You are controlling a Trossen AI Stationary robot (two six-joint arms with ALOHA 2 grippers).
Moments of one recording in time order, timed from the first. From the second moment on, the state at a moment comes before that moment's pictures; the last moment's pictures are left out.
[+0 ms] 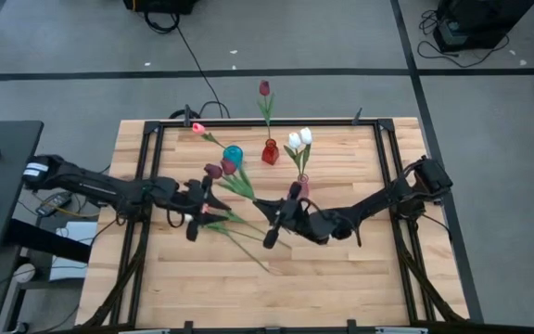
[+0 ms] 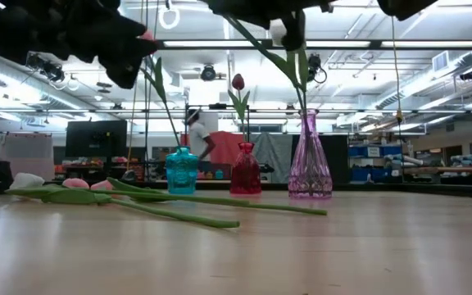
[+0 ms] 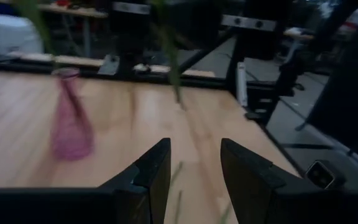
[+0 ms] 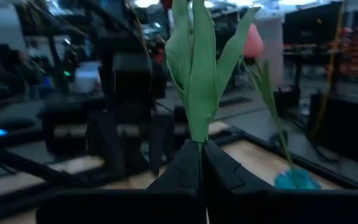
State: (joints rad) left arm -0.13 0.91 0.32 0.48 0.07 -0.17; right arm 0.33 1.80 1.00 0.89 0.79 0.05
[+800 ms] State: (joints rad) left arm -0.10 1.34 0.57 0.74 0.02 -0.09; right arm 0.28 1.80 1.00 0.98 0.63 -0.10
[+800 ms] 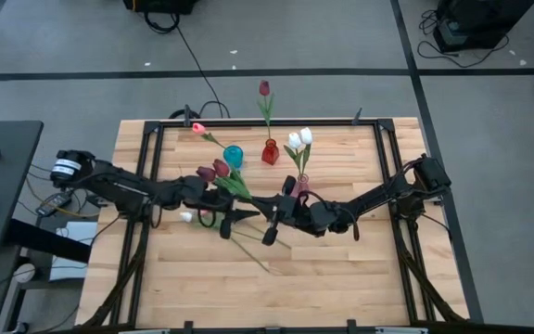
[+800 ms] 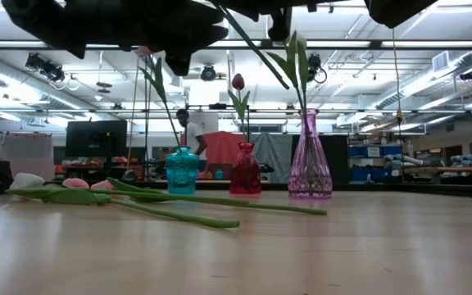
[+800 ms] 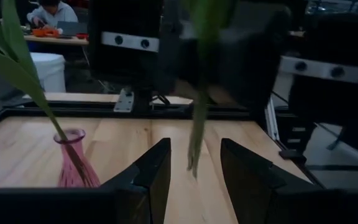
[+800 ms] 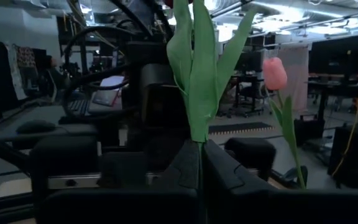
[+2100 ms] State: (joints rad) left arm -0.08 1.33 0.59 0.50 0.13 -0.03; right arm 0.36 1.71 1.00 0.65 0.76 0.18
